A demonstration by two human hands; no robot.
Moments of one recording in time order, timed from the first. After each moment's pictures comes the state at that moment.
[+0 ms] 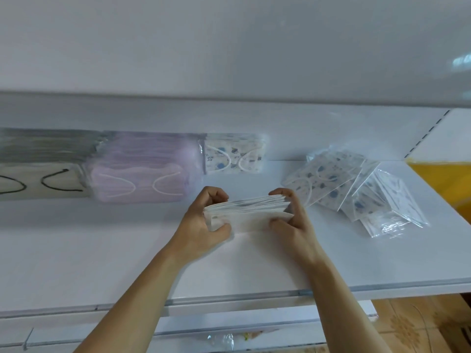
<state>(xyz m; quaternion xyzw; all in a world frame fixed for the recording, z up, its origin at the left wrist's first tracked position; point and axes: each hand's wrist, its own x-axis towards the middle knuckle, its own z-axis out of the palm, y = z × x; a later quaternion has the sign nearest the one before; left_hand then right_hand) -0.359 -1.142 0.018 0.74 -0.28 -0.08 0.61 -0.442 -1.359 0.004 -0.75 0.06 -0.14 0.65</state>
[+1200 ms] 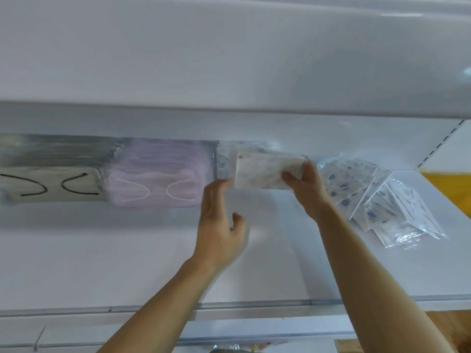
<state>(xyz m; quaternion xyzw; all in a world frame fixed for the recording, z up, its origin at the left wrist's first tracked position) -0.366 -1.166 0.011 0.81 -0.25 0.15 0.52 -0.341 -1.406 0.025 -0.77 0.16 -0.21 0.58</state>
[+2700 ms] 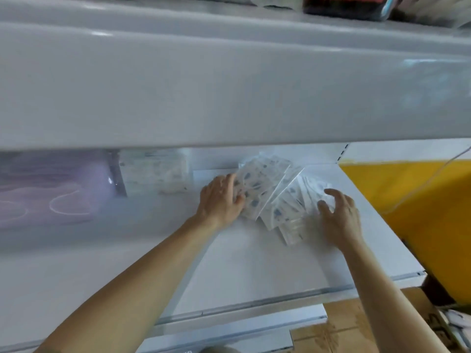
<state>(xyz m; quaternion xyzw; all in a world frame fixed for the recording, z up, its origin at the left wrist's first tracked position) -0.339 -1.382 0.008 0.92 -0.28 -0.03 0.27 -0.506 -1.610 0.020 -0.87 0.39 -0.15 0.27</state>
